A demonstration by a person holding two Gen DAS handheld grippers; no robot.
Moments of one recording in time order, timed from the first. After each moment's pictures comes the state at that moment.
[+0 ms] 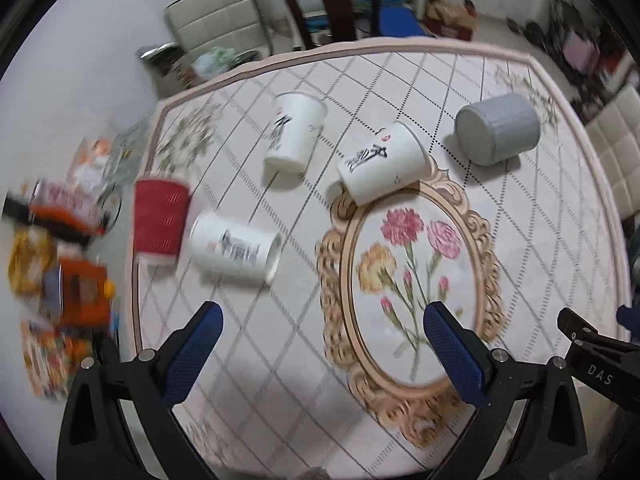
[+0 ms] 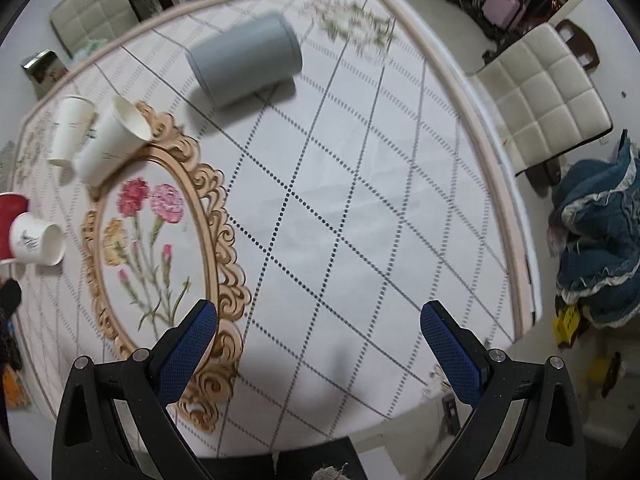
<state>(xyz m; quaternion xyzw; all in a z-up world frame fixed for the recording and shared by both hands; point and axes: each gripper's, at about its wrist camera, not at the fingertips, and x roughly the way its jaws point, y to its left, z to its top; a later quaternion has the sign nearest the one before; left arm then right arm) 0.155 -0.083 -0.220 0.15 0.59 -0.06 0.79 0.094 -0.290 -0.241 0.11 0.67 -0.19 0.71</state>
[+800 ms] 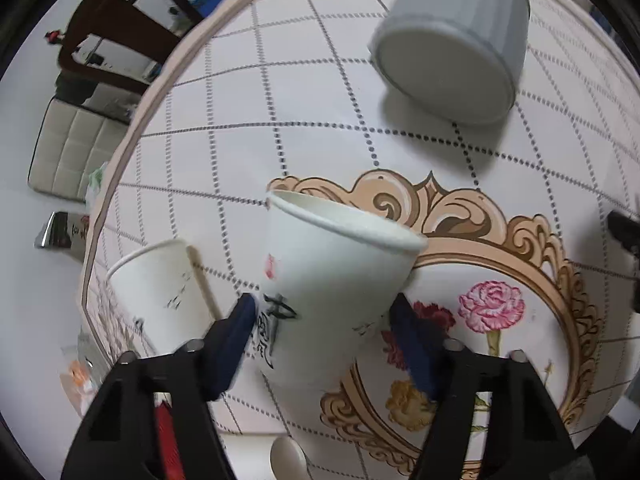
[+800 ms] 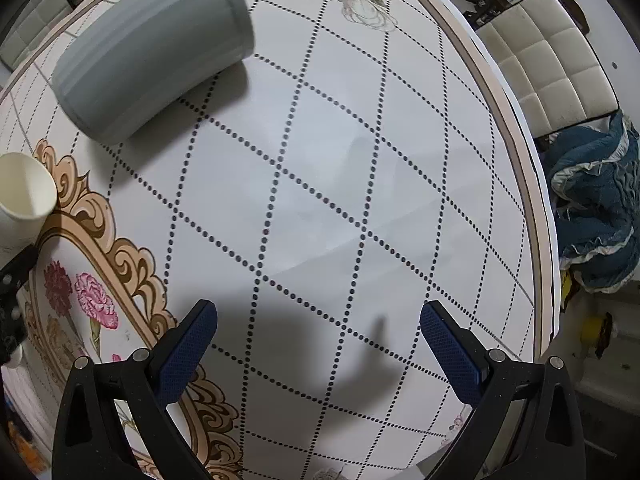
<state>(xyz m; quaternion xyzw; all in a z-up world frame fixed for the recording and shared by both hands) 0.265 -0.175 -0.334 0.42 0.57 -0.24 0.67 0.163 -0.335 -0.331 0.13 0.71 -0.25 0.65</state>
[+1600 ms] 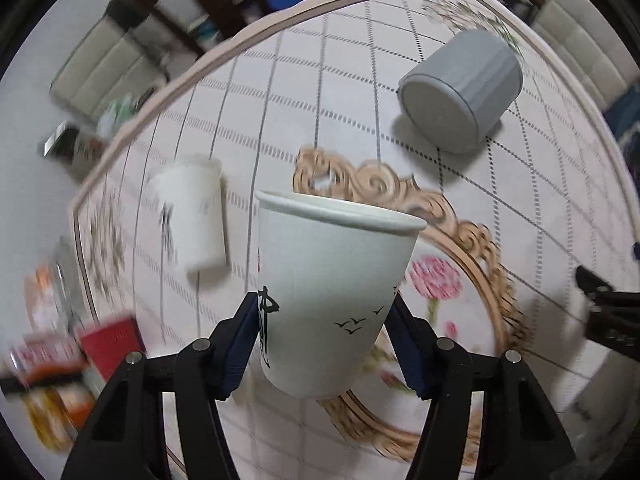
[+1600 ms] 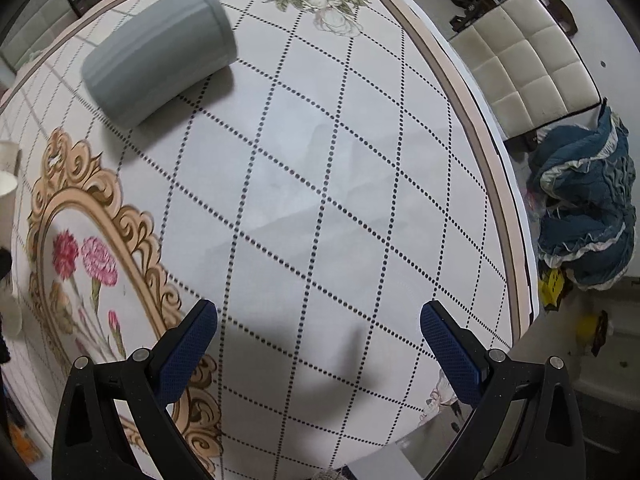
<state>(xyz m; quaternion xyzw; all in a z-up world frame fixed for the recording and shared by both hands) 0.229 -0.132 -0.267 0.25 0.62 -0.19 0.72 0.131 -0.323 -0.292 0.12 0.70 -0.25 0.66</state>
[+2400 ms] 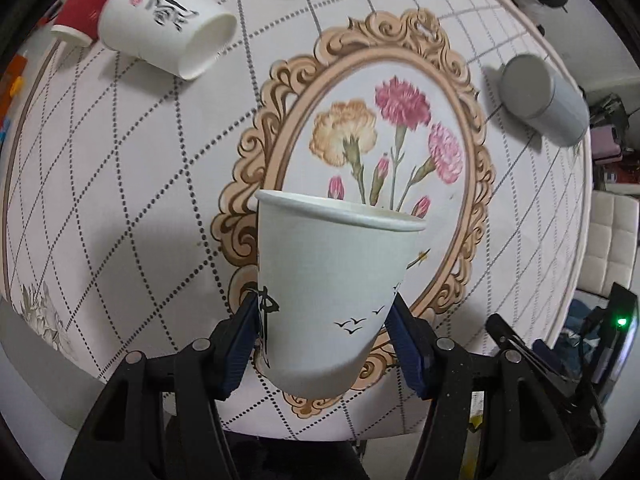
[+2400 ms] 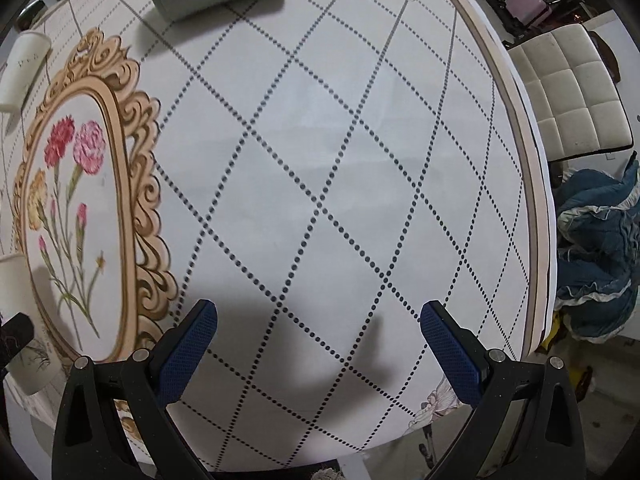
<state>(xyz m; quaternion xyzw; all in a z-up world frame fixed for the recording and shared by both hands) 0.119 -0.061 -0.321 -0.12 0.74 -0.02 0.67 0.096 -0.292 -0.322 0.06 0.72 -0.17 0.67</state>
